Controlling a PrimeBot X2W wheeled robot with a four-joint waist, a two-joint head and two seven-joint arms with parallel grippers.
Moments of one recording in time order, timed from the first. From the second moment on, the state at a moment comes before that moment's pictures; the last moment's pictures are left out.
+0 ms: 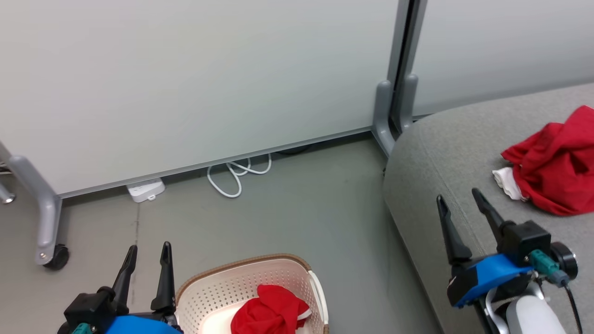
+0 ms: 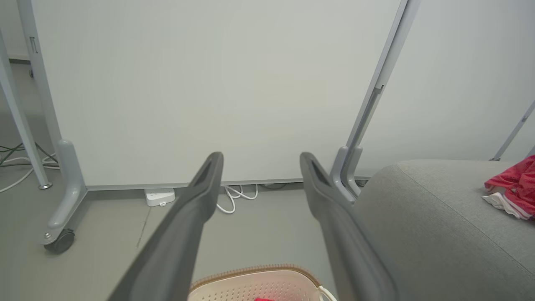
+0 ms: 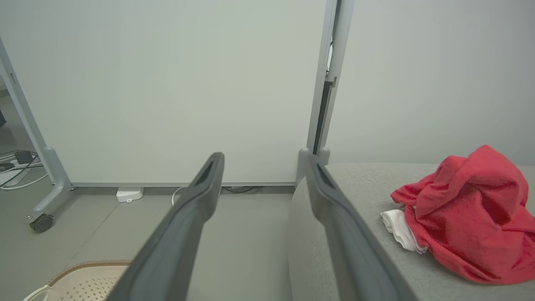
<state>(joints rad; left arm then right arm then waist) 0.01 0.15 -0.08 0.25 -0.38 -0.13 -0.26 -0.19 -0.09 0.01 0.27 0.05 0.13 -0.14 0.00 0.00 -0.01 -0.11</state>
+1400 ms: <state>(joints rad) -0.06 0.18 -0.12 0.36 -0.34 -0.13 -0.26 -0.17 -0.05 0.11 0.12 0.05 0.13 -0.09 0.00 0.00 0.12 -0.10</state>
